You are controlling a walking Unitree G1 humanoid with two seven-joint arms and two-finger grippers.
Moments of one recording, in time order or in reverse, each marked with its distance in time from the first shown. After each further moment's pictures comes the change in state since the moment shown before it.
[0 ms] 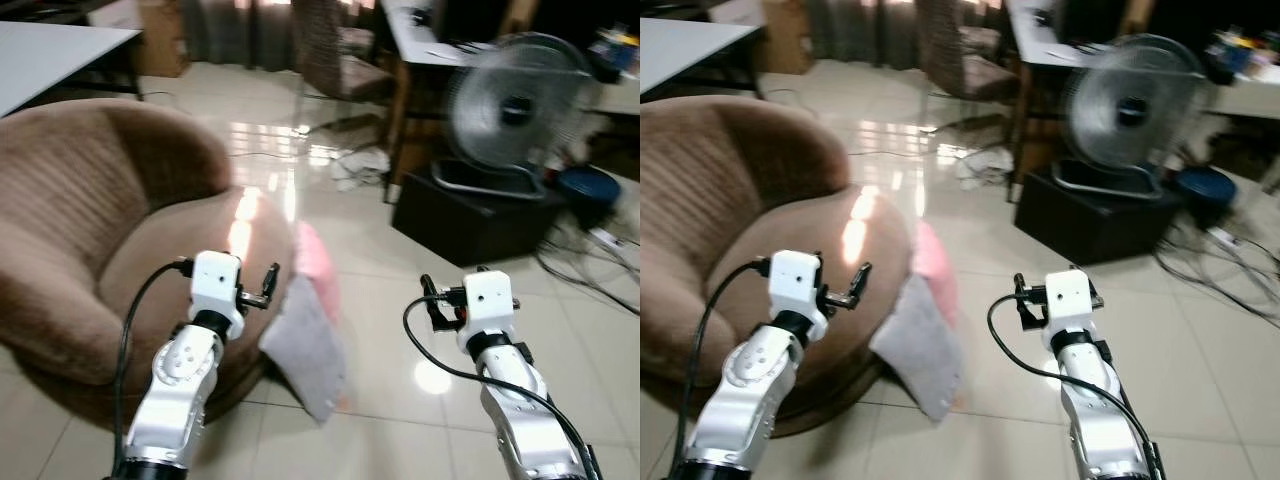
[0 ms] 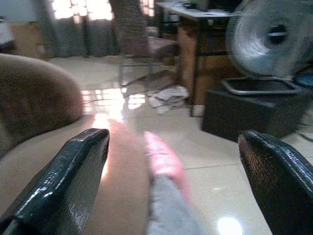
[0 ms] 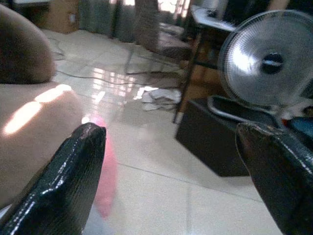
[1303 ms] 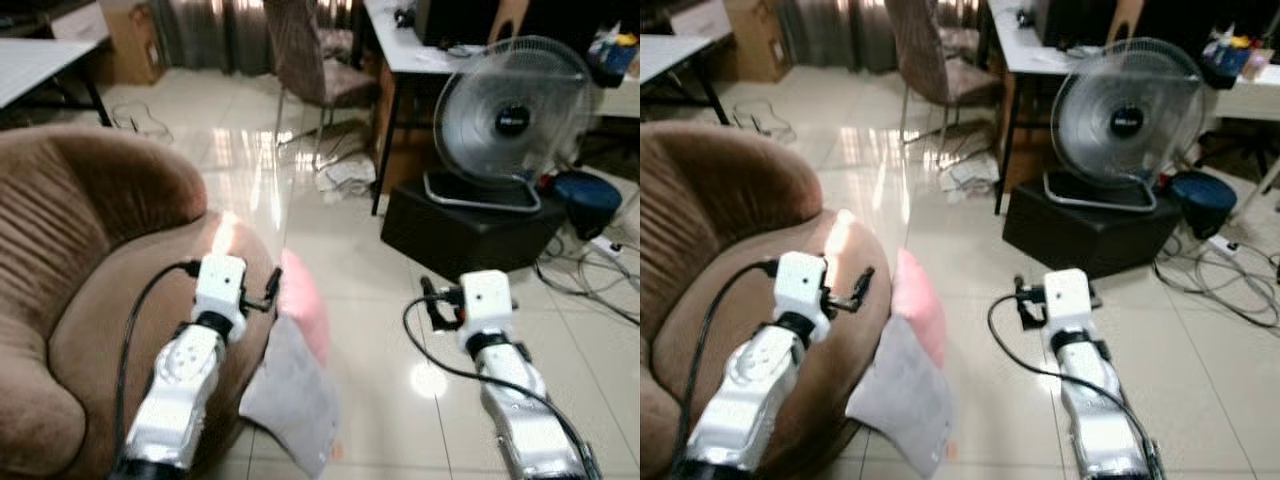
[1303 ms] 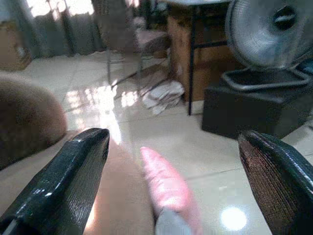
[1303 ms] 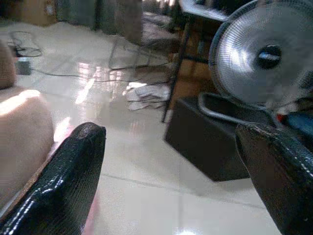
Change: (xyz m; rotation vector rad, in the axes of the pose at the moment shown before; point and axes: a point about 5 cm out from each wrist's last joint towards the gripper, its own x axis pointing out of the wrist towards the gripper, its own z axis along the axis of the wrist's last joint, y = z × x) left arm 0.002 -0.003 -0.005 0.040 0.031 -0.021; right arm 0.001 0.002 -0.003 -0.004 0.023 0.010
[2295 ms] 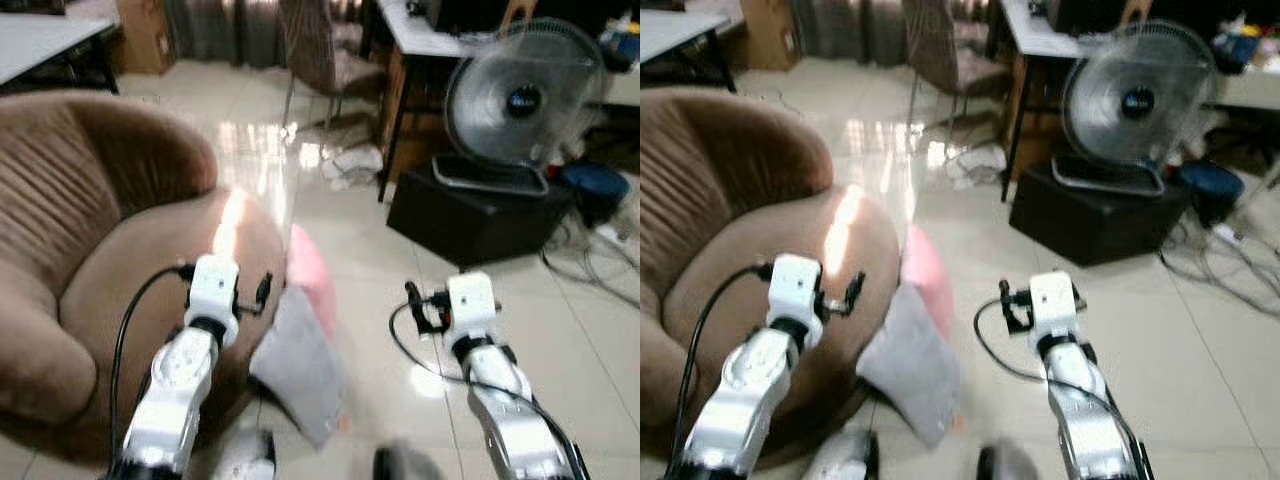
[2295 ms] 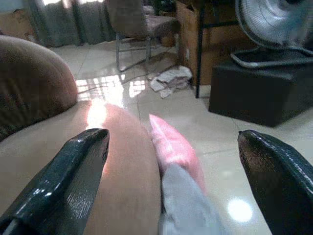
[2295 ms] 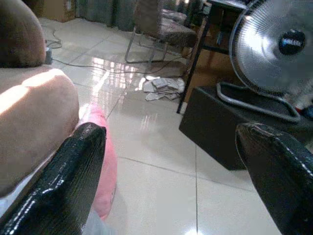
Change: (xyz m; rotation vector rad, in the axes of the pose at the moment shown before) left arm -0.002 0.001 -0.006 0.011 0.045 0.024; right arm -0.001 0.006 -0.002 0.000 0.010 0.025
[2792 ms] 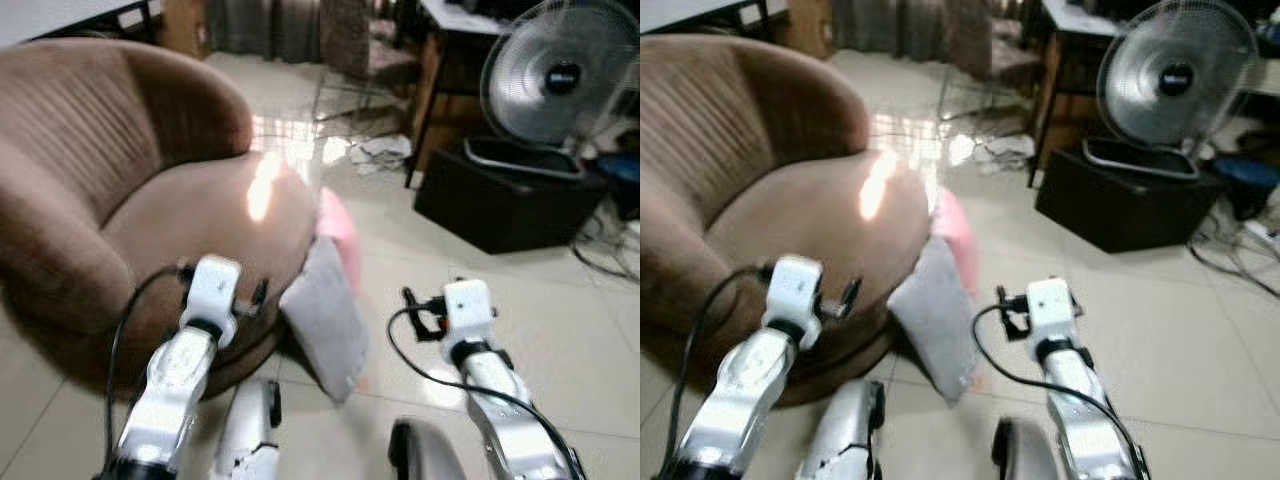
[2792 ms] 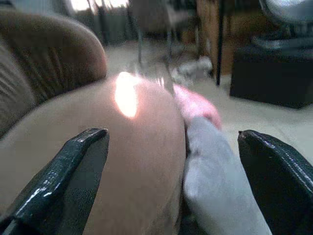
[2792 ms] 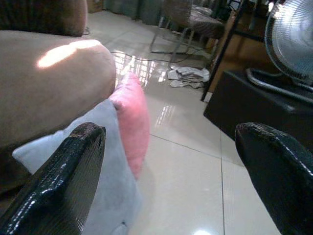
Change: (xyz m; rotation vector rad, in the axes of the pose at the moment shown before) left arm 0.004 0.000 0.012 0.059 -0.068 -0.018; right arm -0.003 -0.002 -0.005 -0.003 0.020 0.001
